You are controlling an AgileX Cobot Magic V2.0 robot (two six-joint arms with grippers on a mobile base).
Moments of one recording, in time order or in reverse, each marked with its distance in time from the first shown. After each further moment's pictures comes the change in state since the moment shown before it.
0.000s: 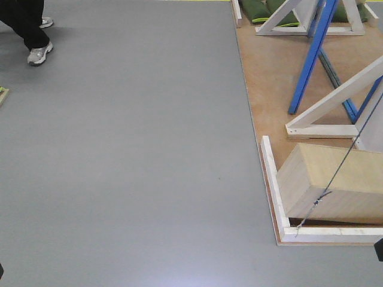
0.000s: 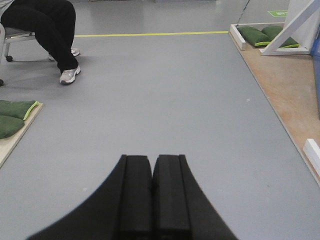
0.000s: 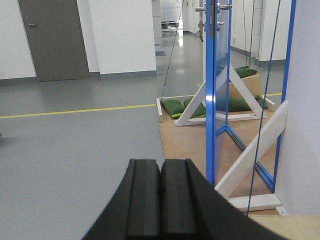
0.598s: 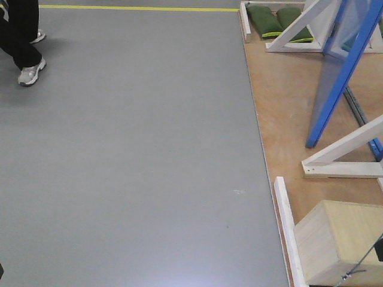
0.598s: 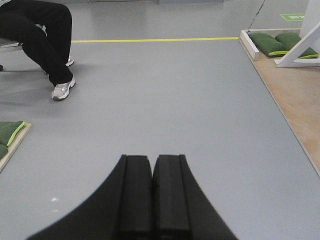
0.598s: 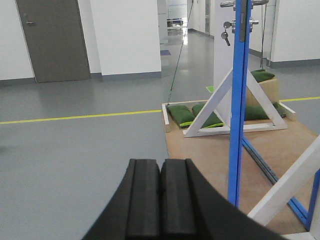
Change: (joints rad) left arm 0.000 0.000 0.000 0.000 0.000 0.000; right arm 0.000 0.000 0.000 0.000 0.000 0.000
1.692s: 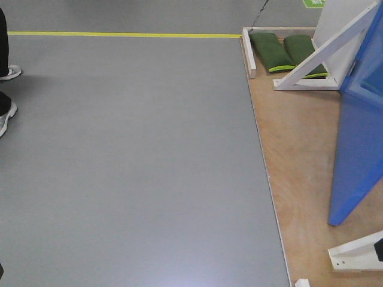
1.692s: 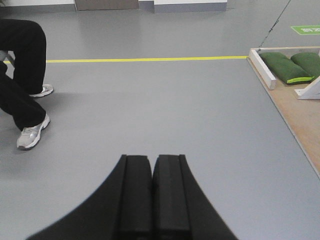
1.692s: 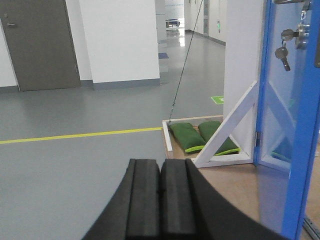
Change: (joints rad) left arm 0.000 0.000 0.000 0.000 0.000 0.000; right arm 0.000 0.000 0.000 0.000 0.000 0.000
